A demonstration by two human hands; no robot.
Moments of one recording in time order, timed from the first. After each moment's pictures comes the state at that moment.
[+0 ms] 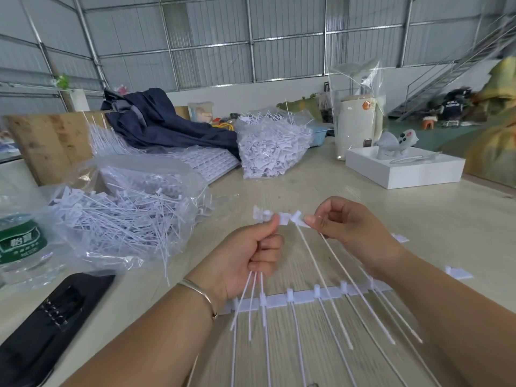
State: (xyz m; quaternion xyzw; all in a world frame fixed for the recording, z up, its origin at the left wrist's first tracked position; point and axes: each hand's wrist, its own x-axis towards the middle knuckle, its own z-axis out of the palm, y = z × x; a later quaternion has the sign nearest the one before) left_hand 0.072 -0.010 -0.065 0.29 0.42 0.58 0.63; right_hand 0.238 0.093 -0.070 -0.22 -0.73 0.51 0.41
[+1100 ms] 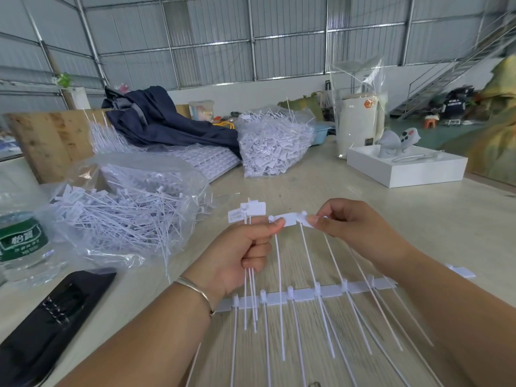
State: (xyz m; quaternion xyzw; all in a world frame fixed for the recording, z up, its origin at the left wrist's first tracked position) left_hand 0.063 -0.010 -0.067 0.36 0.50 0.59 0.52; right_hand 0.243 0.097 -0.066 -0.26 -0.79 0.41 0.38
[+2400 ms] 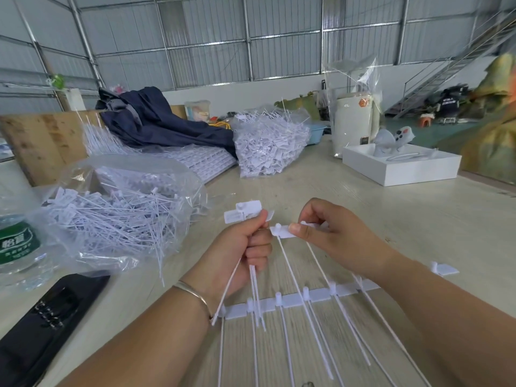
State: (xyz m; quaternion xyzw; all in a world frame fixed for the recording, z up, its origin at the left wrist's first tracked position) left_hand 0.068 -0.002 -0.071 0.30 0.44 0.62 0.58; right_hand 0.235 0.078 -0.066 -0.23 -0.84 0.33 0.37
